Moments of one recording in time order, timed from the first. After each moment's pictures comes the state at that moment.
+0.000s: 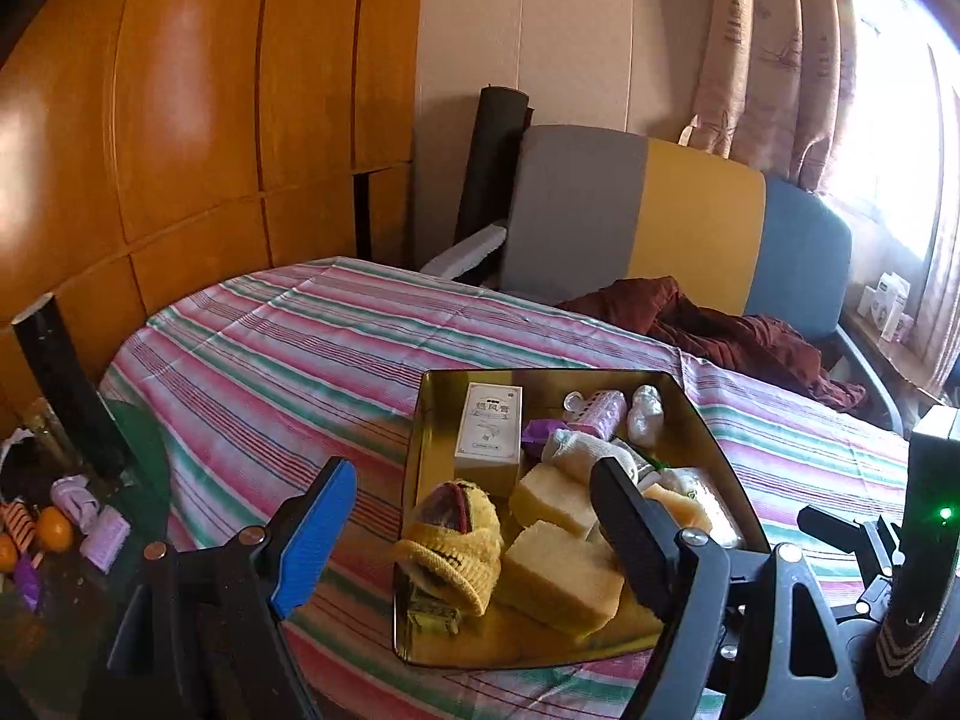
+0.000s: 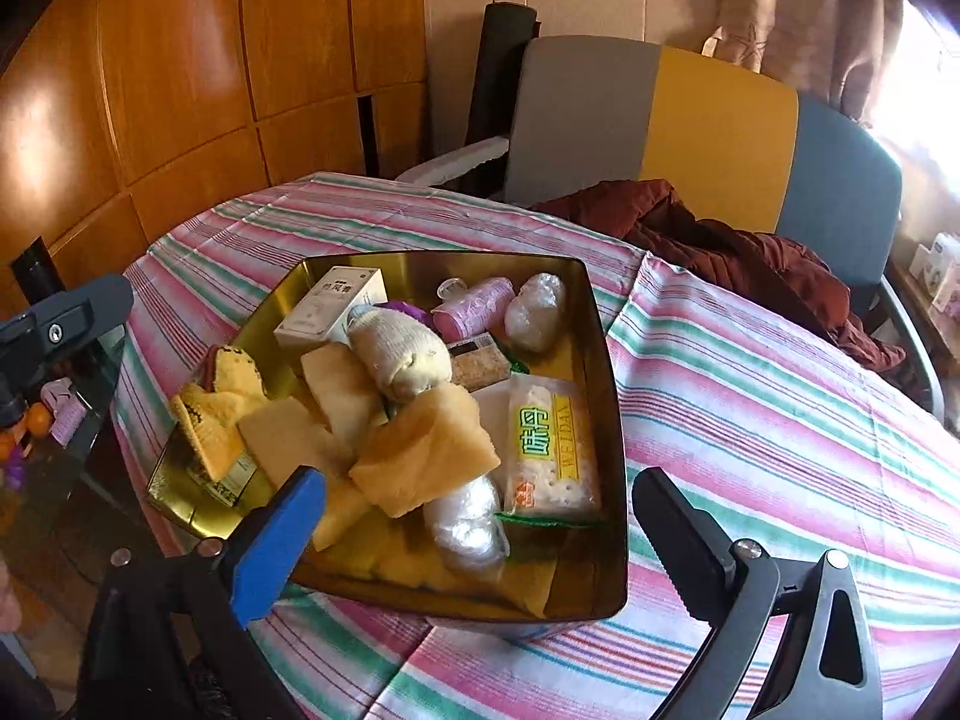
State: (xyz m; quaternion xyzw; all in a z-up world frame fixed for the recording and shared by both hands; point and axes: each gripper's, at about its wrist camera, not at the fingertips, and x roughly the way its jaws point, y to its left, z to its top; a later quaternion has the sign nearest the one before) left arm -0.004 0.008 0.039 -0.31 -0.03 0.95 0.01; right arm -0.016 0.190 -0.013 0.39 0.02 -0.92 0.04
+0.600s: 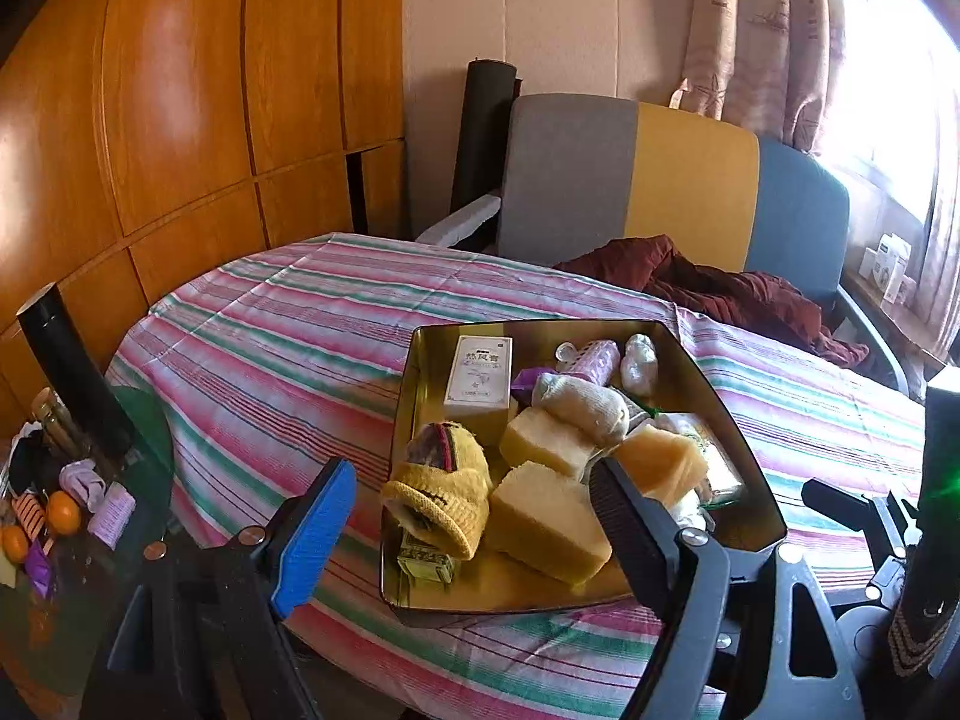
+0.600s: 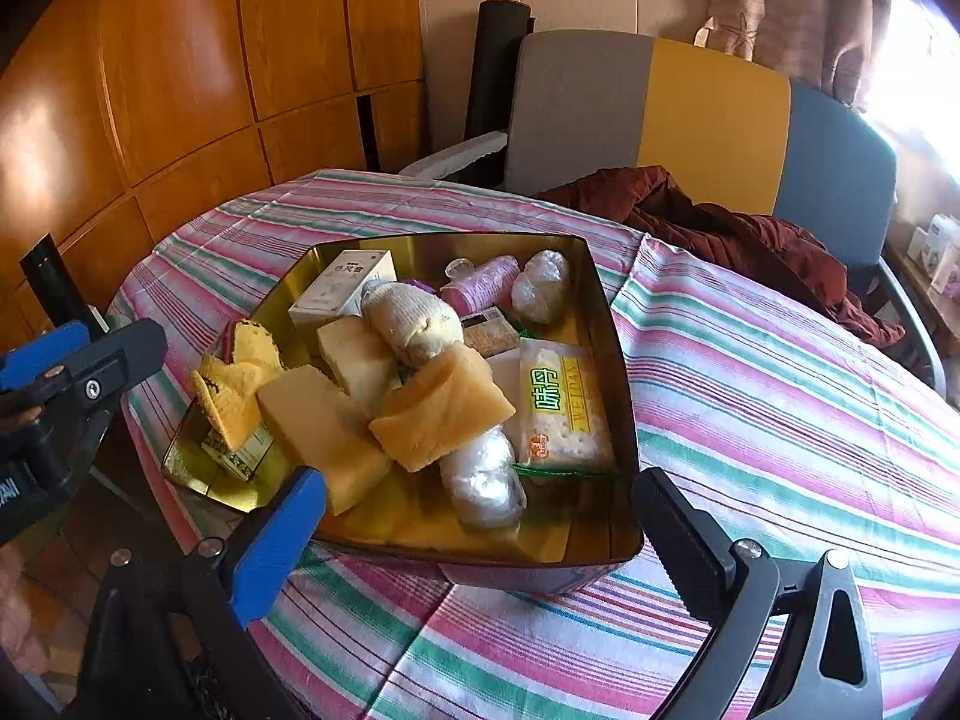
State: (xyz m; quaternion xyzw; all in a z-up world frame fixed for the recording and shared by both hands) left arm 0.013 0.024 0.023 -0.33 0.00 0.94 0.01; right arm 0.007 0.186 -0.021 0.39 0.01 -0.92 0.04
